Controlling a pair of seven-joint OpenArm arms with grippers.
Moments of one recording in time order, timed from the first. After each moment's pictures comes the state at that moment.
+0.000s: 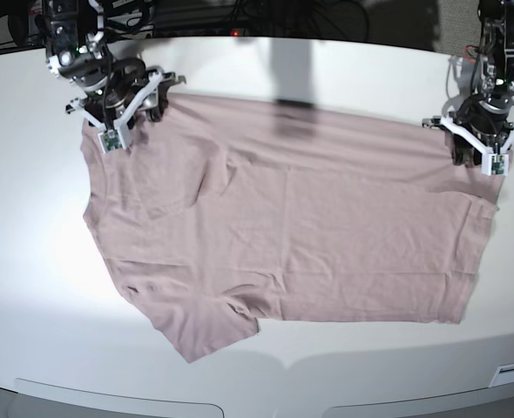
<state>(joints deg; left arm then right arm) 18.5 -20.3 -7.9 81.8 -15.0 -10.1 19.3 -29.1 14.4 9.0 102.7 9.3 20.2 -43.8</state>
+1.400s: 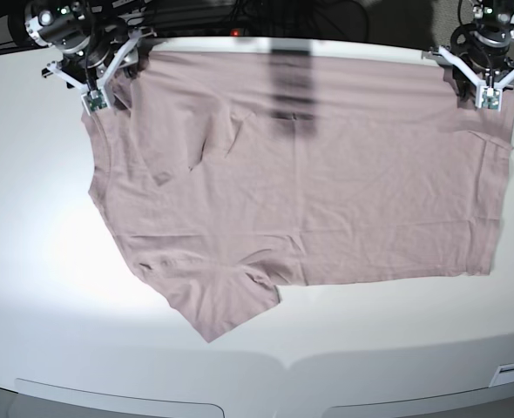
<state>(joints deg) 37.6 -19.9 -7.9 94.6 -4.8 -3.4 19.9 -39.4 14.4 15.5 112.1 7.4 20.2 -48.3</state>
